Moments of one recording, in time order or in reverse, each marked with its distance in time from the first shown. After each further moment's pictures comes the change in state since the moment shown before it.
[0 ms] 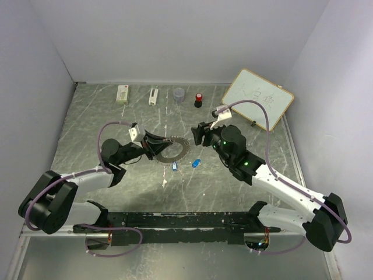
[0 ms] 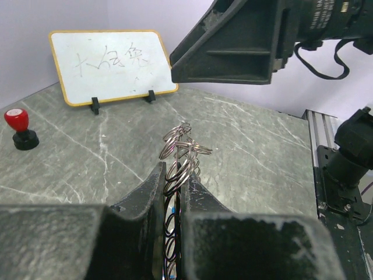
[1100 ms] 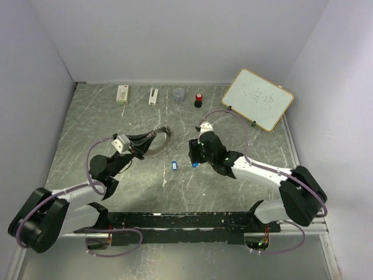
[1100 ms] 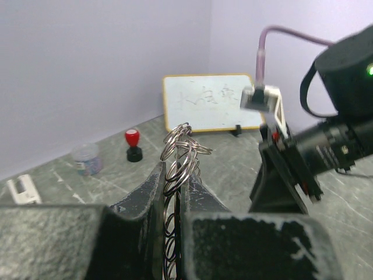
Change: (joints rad) left arm 0.032 -0.136 -0.178 0.186 -0.300 0.138; right arm -0.018 0.256 -0.067 -0.157 -0.073 0.130
